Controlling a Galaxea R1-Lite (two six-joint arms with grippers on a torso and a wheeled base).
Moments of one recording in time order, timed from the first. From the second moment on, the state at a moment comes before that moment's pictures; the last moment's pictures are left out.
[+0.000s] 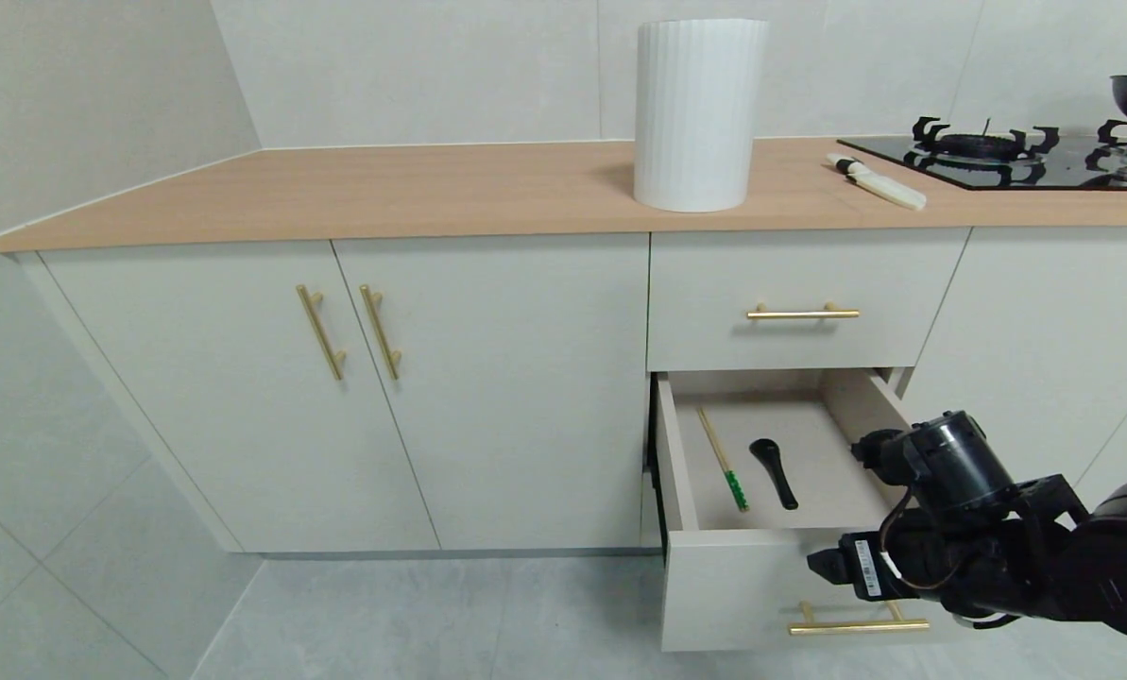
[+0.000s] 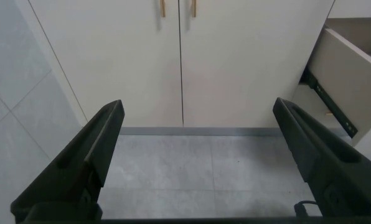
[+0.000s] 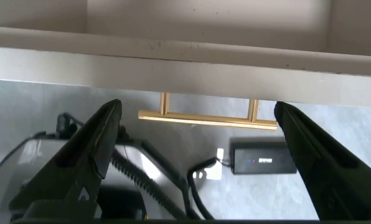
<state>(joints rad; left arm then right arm) 0.00 0.00 0.00 0.00 0.03 0.00 0.46 1.76 -0.66 -0.20 -0.26 0.30</state>
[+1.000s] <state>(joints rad) 0.00 0.00 0.00 0.00 0.03 0.00 0.36 2.00 -1.03 -0.19 -0.24 0.22</state>
